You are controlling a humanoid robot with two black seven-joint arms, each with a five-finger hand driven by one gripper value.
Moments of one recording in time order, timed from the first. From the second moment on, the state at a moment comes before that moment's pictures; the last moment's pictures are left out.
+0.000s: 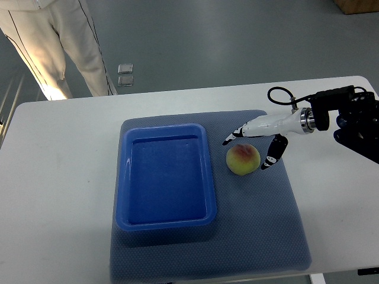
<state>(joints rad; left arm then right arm) -0.03 0.00 0.02 -0.14 0.01 0.02 0.02 0.97 -0.51 0.30 1.00 -1.75 0.38 0.51</state>
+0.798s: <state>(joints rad) -0.03 0.00 0.02 -0.14 0.01 0.02 0.02 0.94 -0.46 0.30 0.97 -1.74 0.36 0.50</state>
